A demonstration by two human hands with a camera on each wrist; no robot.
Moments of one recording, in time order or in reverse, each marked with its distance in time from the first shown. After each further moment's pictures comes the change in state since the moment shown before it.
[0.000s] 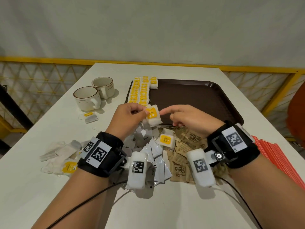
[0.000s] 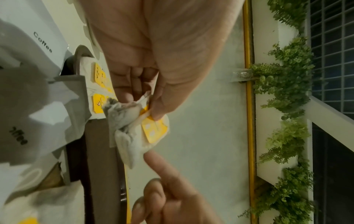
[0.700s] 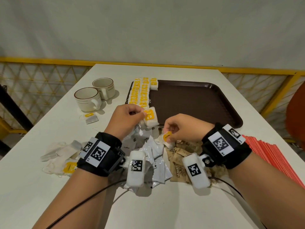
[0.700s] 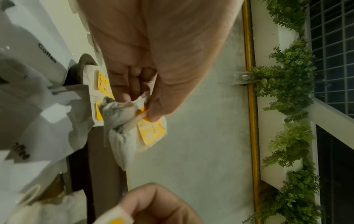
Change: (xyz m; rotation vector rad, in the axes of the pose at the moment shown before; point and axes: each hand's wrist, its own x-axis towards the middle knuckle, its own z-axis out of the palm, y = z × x) left_hand 0.000 -0.002 -0.005 0.029 0.015 -0.009; right_hand 0.004 0.011 0.006 -0.513 -0.156 -0.074
